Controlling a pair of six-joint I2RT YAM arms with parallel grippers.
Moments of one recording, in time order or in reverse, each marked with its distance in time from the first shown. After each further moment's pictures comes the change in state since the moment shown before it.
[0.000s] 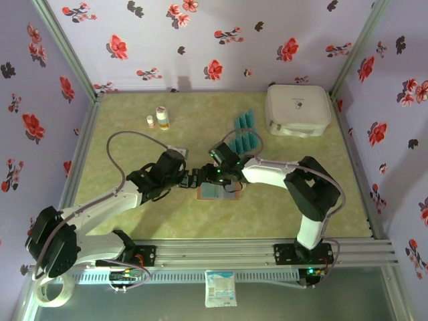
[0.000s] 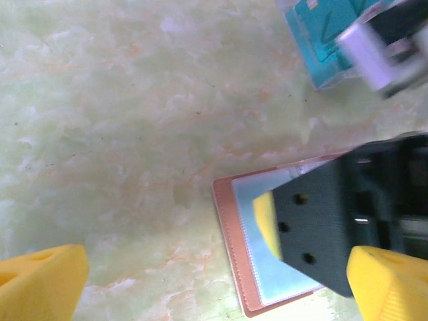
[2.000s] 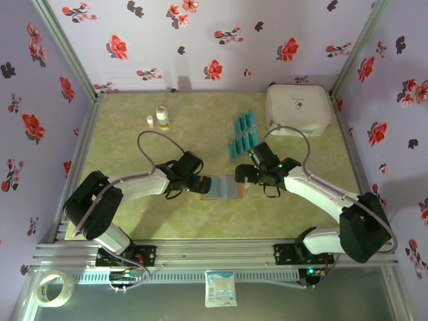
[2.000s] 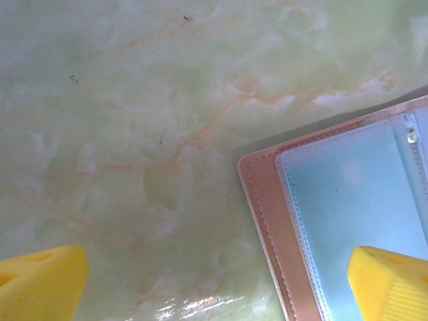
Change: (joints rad) left arm -0.016 0.378 0.072 0.060 0.043 0.028; right arm -0.206 -0.454 -0.195 -0.374 0.280 -0.217
